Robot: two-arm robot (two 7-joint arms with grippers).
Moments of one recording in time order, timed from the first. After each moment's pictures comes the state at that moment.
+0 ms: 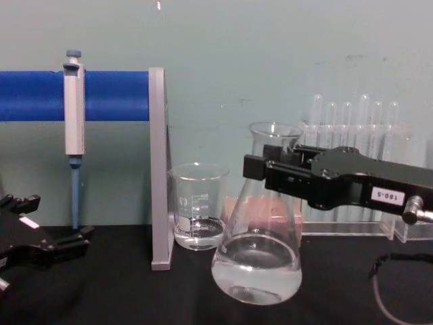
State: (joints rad) left arm -0.20 0.60 0.45 -1.41 -0.25 -0.12 0.03; right arm 0.33 0.47 -0.49 -1.50 0.55 -0.06 0.67
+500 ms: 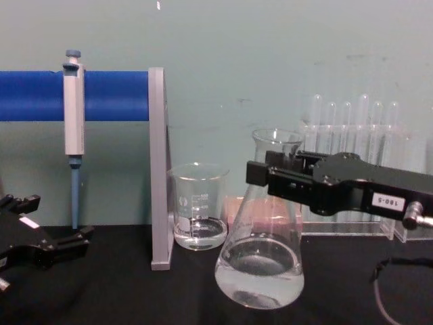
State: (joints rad) left arm -0.20 0.60 0.45 -1.41 -0.25 -0.12 0.03; right arm 0.35 0.48 -0.51 -1.47 0.56 -0.07 0.67
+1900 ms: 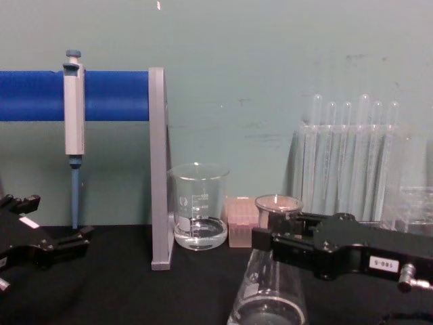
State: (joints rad) left arm -0.20 0.60 0.45 -1.41 -0.25 -0.12 0.03; right arm 0.40 0.44 -0.55 -1.26 0.54 -0.12 0.75
